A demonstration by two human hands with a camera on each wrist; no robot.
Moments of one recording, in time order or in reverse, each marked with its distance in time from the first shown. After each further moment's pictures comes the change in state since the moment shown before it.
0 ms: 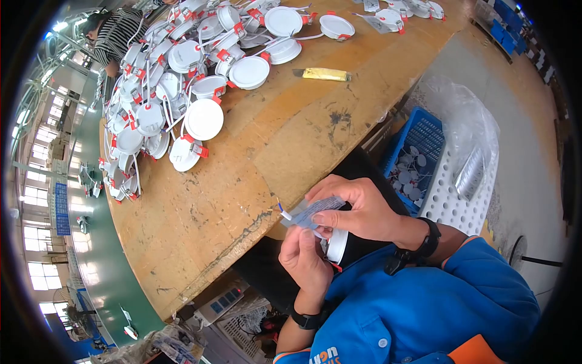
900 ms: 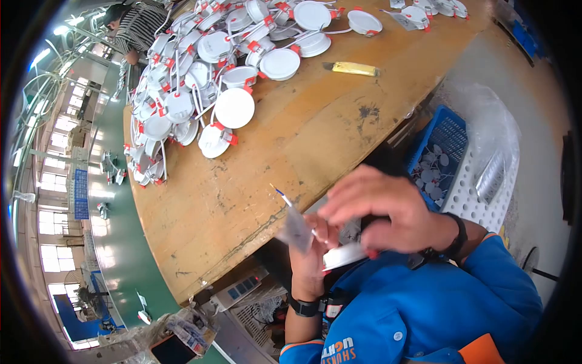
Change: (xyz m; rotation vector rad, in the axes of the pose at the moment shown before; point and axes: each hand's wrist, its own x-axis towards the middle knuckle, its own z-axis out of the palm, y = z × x) left_hand 0.019 0.029 -0.019 -0.398 -0.184 -0.356; right_hand 0.008 -0.048 -0.005 -0.140 -0.176 -0.465
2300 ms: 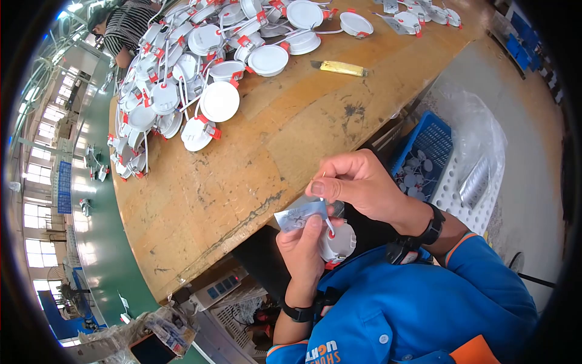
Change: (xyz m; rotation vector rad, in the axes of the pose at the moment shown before) left_hand -0.006 -0.015 0.013 0.397 0.139 0.141; right_hand 0.006 0.026 0.010 0.579 0.150 0.605
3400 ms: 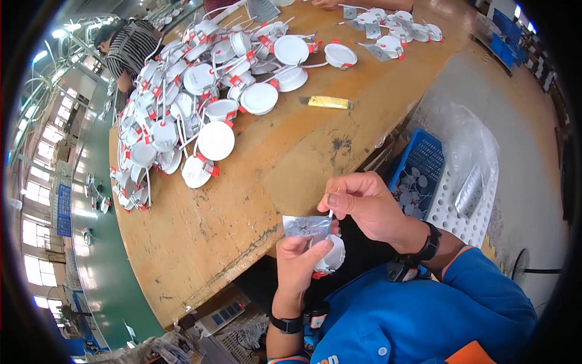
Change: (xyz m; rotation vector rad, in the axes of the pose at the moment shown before) left_hand 0.029 0.015 -0.006 0.162 -0.374 -0.130; right_hand -0.010 -0.012 -0.012 0.151 0.111 -0.078
